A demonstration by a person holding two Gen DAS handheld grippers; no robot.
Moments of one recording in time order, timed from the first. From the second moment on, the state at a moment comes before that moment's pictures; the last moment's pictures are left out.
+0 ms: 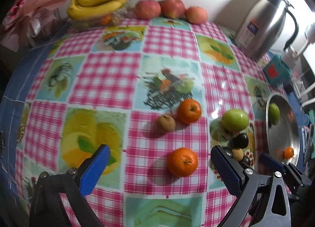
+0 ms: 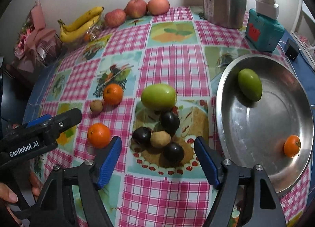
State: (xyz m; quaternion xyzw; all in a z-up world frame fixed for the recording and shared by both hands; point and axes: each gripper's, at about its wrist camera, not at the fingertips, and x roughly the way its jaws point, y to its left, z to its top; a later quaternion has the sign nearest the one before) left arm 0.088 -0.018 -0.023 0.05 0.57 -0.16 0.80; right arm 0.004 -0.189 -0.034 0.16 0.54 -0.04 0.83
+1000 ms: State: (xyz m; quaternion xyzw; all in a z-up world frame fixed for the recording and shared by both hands) left arm 0.080 -0.047 -0.049 0.05 0.61 -0.20 0.76; right arm 0.007 -0.191 -0.067 0.14 0.59 -0.05 0.80
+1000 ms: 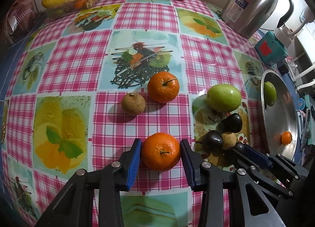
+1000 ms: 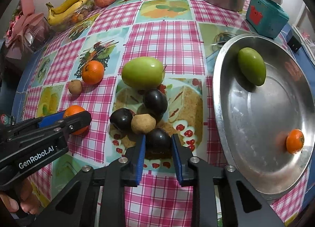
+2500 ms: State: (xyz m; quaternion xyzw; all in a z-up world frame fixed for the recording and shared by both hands) left arm 0.102 -0.084 0.012 0.04 0.56 -0.17 0.81; right arm 0.014 -0.241 0.008 0.19 0.51 -0.14 0.82
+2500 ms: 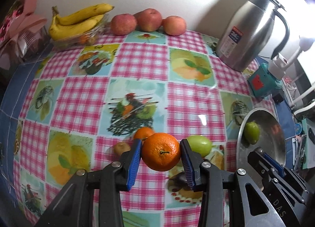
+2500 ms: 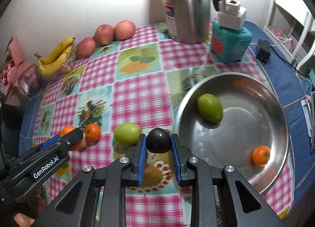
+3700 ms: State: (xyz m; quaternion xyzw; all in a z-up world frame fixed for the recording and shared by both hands) left arm 0.006 -0.243 -0.009 0.19 0.51 -0.31 0.78; right arm -0.067 -0.380 -0.005 0.28 0.50 -0.30 0.77
